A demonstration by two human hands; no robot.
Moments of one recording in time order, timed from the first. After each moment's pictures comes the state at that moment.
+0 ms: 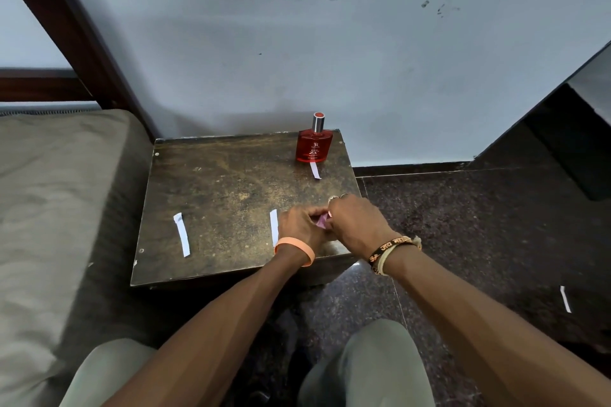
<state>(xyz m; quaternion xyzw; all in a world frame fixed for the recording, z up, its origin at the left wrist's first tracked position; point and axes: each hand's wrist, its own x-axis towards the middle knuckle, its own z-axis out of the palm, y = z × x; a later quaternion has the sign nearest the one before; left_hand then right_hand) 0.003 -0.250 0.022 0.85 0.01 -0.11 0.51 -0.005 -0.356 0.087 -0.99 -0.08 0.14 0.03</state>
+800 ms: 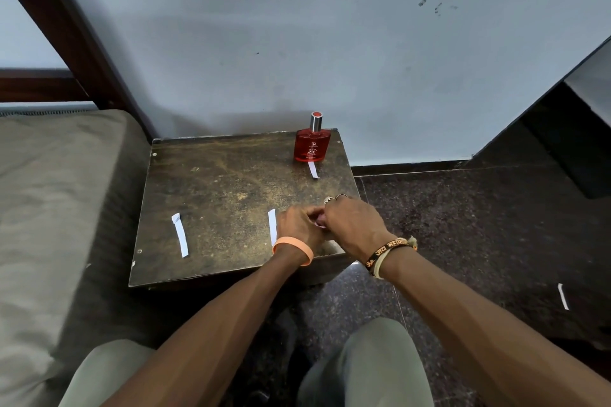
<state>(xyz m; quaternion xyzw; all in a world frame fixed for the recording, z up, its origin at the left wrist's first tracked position) 0.003 -0.251 0.018 0.86 0.02 -0.12 0.50 -0.006 -0.354 0.083 -0.99 -0.10 0.14 0.00</state>
